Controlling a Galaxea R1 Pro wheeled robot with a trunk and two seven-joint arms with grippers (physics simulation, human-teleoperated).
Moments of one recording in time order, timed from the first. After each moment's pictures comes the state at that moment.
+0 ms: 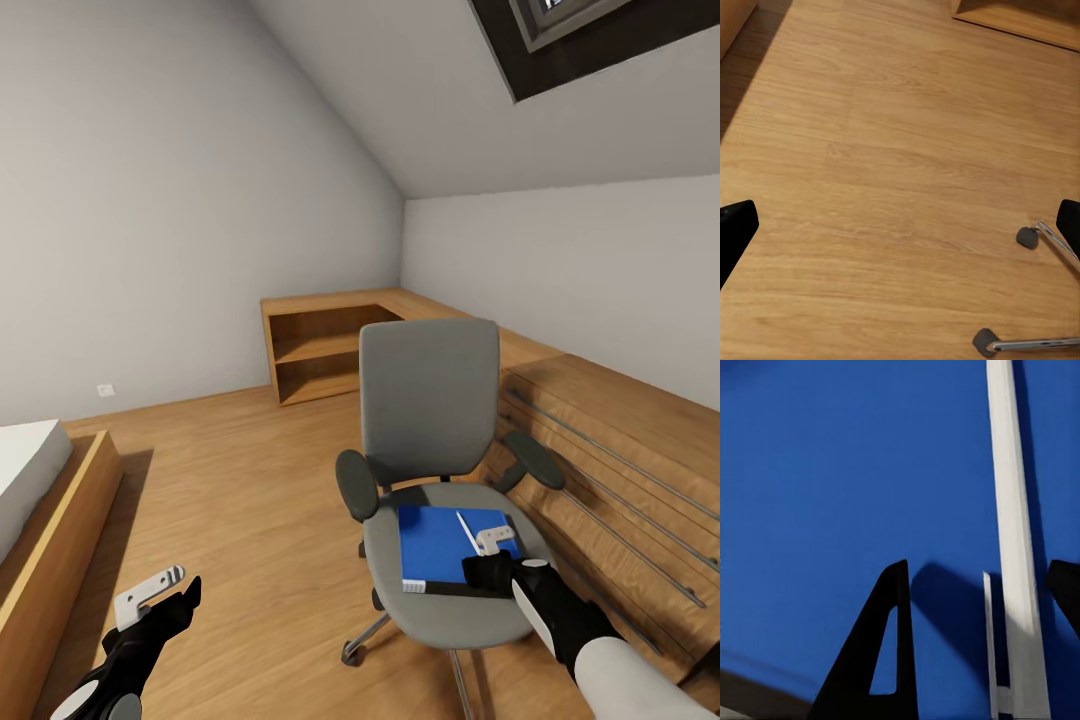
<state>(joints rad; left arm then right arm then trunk) 0.05 0.01 0.11 -1.62 0.41 0.37 0.32 -0.63 -0.11 0.11 -0.51 0.00 0.27 0.29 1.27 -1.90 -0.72</state>
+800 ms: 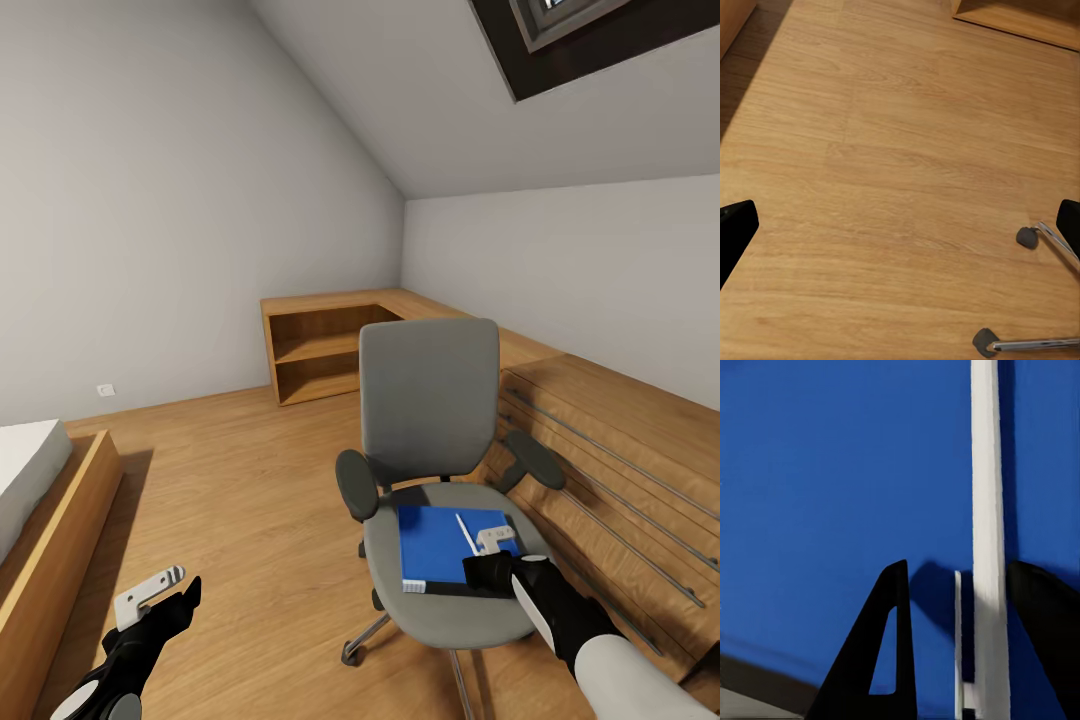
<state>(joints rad) 0.05 0.01 0.11 -1.62 0.41 0.37 0.32 -0.63 -0.11 0.11 -0.54 0.01 0.35 0.29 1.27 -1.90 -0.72</state>
